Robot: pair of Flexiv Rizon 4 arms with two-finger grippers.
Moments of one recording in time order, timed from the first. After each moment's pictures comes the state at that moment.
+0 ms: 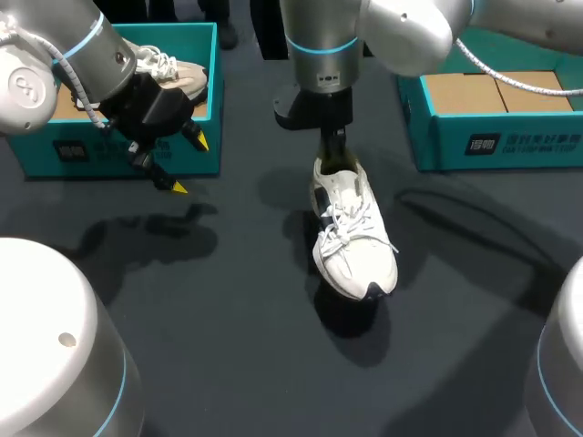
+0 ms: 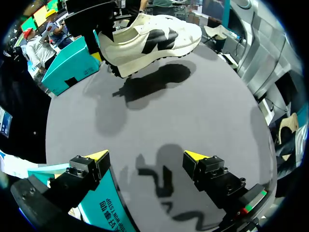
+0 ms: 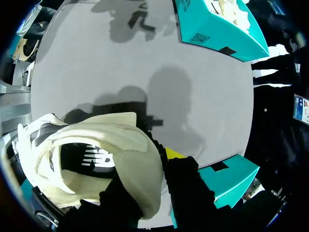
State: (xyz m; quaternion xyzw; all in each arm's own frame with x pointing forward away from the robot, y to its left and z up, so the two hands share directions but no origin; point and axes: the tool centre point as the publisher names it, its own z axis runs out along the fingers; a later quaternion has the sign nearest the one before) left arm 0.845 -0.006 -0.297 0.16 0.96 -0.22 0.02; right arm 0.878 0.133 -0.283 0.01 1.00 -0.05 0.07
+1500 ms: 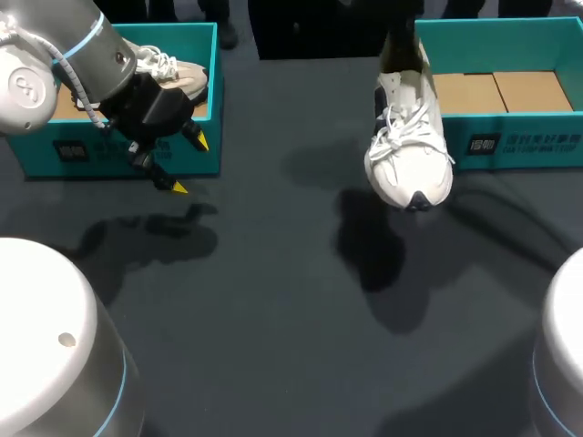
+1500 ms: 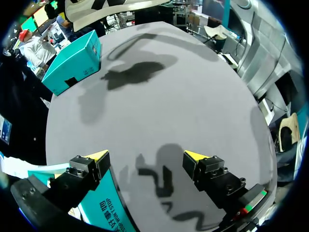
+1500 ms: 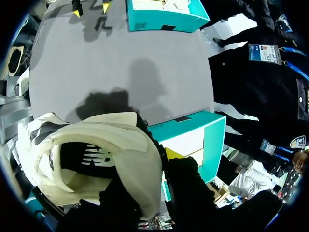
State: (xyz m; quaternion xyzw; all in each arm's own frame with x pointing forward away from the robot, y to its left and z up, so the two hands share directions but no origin) left arm 0.845 -0.006 -0.297 0.16 0.96 -0.22 0.02; right arm 0.945 0.031 -0.140 0.09 0.98 -0.09 0.12
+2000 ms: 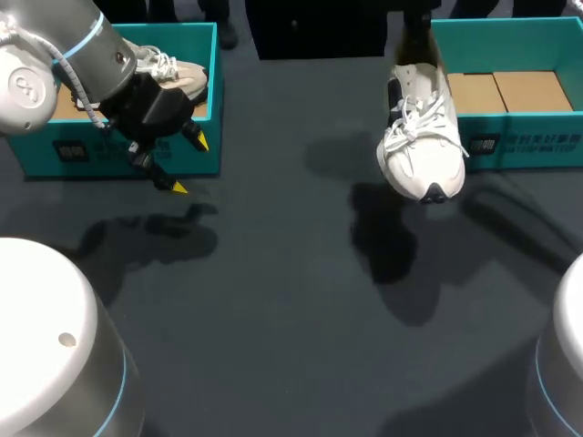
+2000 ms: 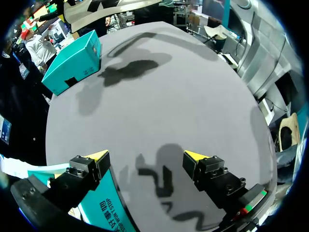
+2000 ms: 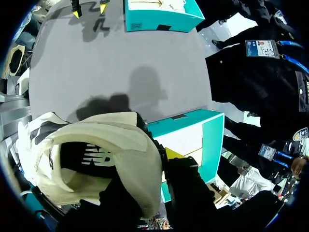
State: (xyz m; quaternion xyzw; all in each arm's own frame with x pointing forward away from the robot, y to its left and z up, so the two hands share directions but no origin) left arm 0.845 -0.006 -0.297 0.16 0.96 -0.22 0.02; right arm 0.960 0.001 -0.141 0.10 0.98 -0.09 0.13
